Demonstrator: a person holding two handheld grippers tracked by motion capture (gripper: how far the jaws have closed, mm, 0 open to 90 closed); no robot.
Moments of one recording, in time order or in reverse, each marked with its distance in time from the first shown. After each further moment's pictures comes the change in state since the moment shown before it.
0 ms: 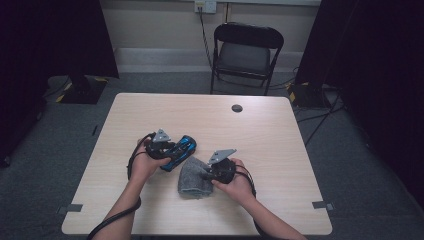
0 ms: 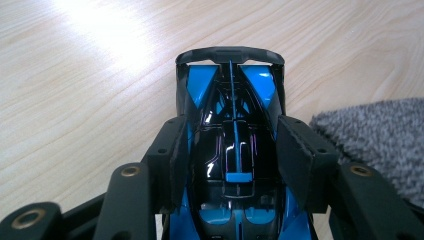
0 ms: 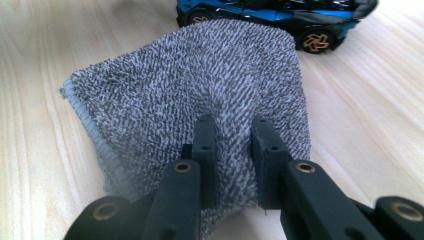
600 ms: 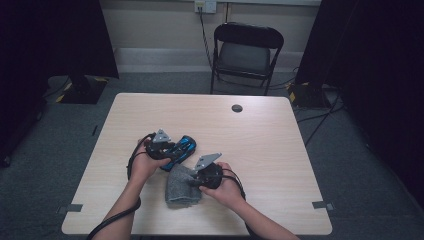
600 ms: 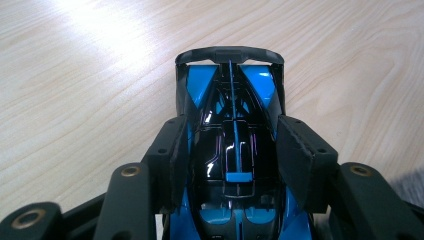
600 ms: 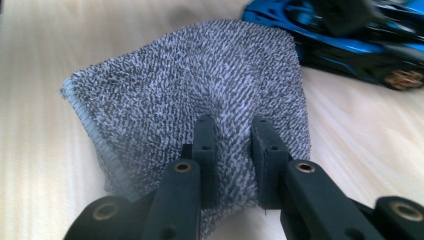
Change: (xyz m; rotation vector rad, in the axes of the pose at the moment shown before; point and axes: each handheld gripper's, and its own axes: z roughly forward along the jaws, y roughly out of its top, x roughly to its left) left arm -0.001 -0.001 -0.001 -0.003 0.006 0.007; right arm 0.030 0.018 0.019 0.008 0.095 -0.079
